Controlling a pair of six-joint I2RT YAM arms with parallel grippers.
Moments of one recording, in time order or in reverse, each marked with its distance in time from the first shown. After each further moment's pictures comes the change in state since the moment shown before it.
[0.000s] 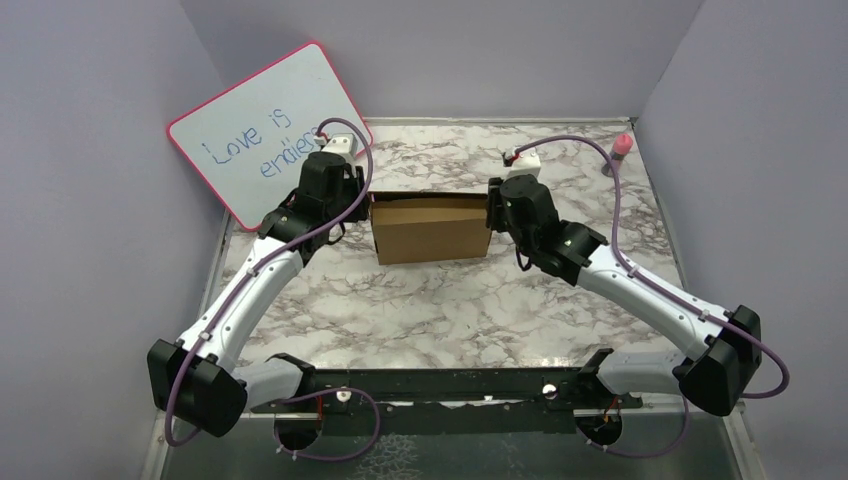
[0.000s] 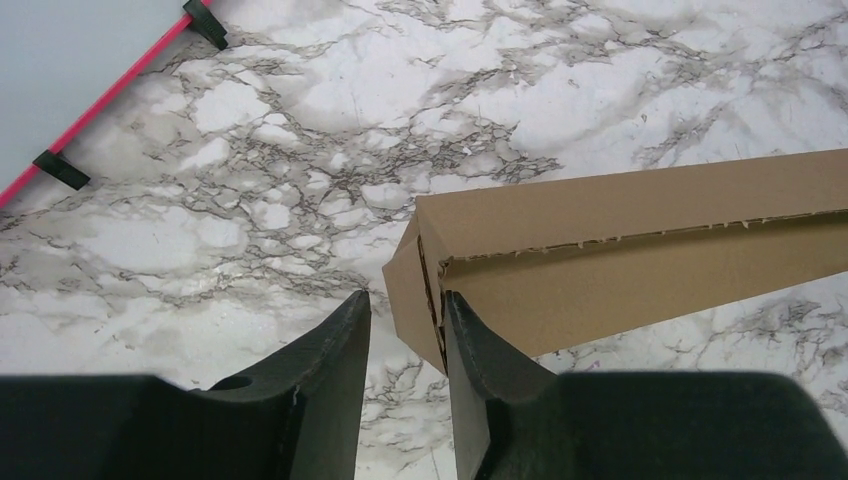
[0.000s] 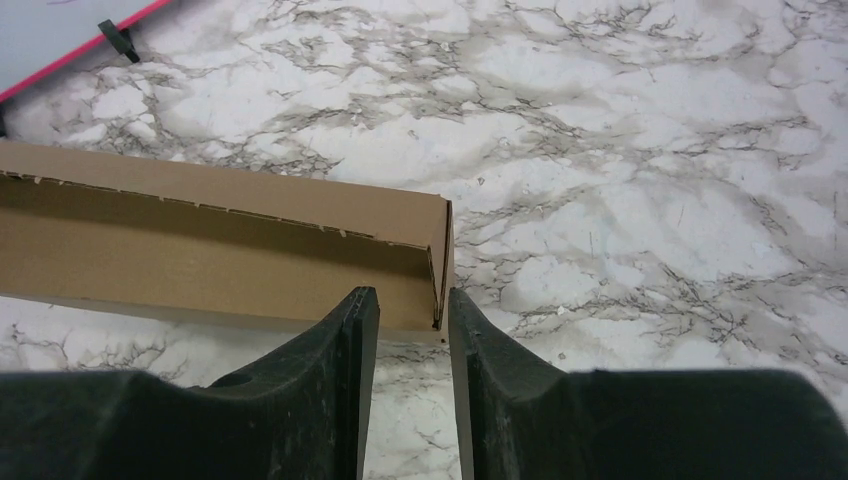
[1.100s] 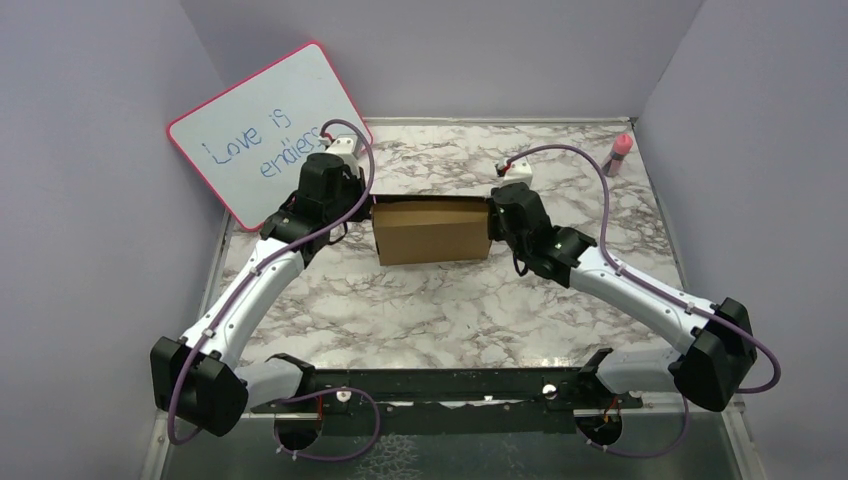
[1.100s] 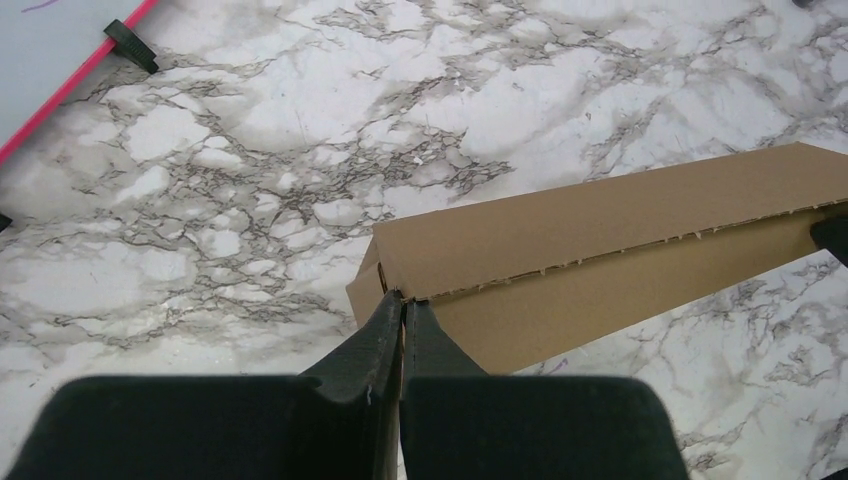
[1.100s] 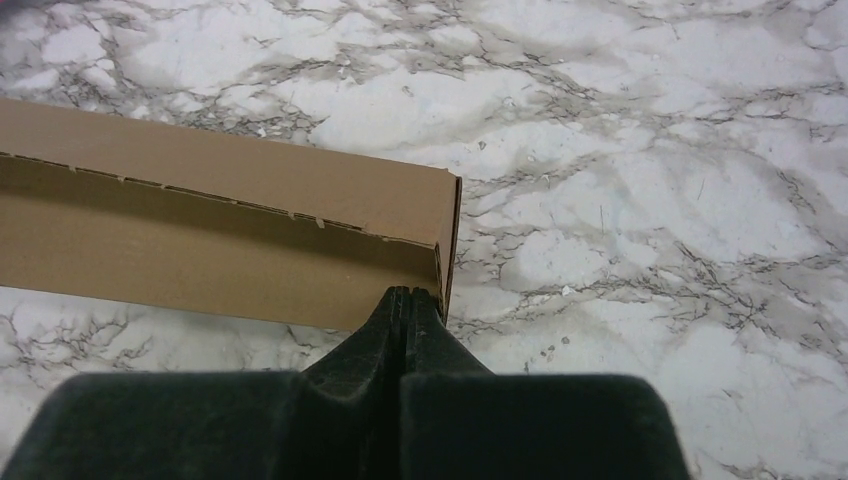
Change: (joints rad) left arm 0.016 0.027 -0.017 0.074 0.131 0.006; right arm -0.017 0.040 -0.067 0.043 -0.032 -0.004
